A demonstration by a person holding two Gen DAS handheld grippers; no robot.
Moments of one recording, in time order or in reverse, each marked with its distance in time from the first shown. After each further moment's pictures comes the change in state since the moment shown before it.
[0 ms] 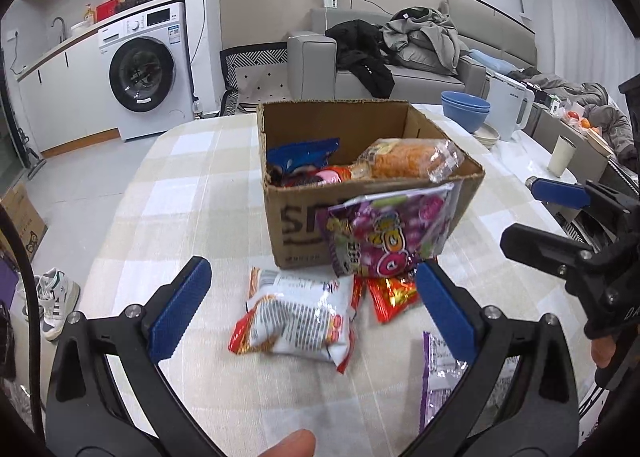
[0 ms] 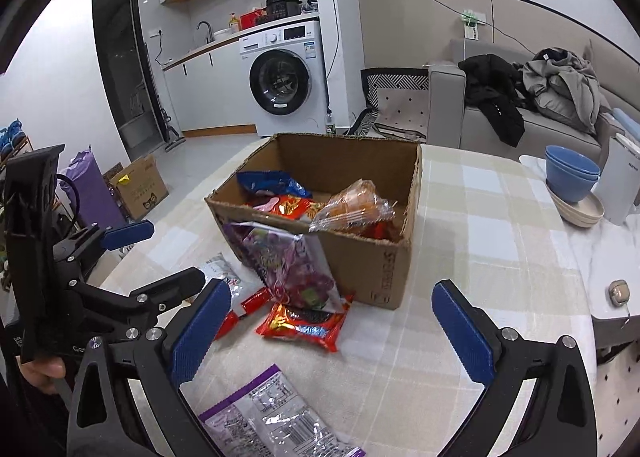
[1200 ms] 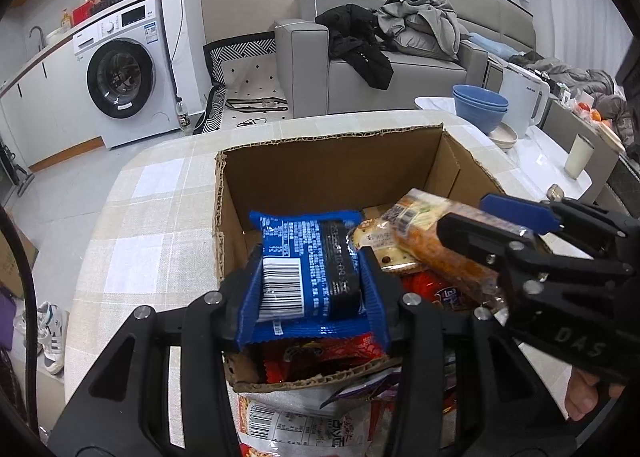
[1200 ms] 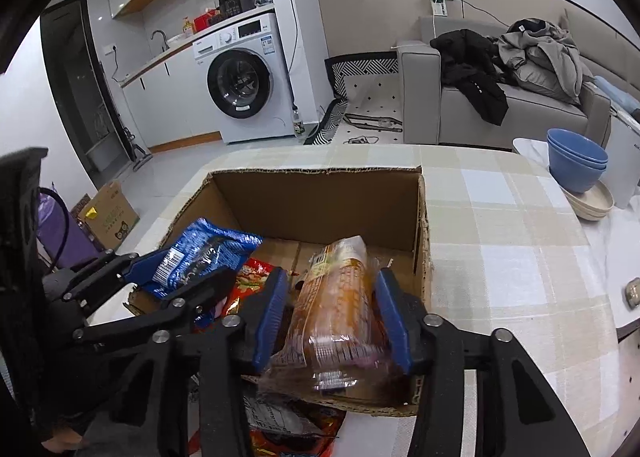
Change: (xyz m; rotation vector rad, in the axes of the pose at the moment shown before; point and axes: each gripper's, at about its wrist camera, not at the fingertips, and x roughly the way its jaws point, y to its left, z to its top) left arm 0.127 -0.006 0.093 0.039 0.055 -0.016; right arm 0.098 -0.019 0.071 0.139 0.031 -0.066
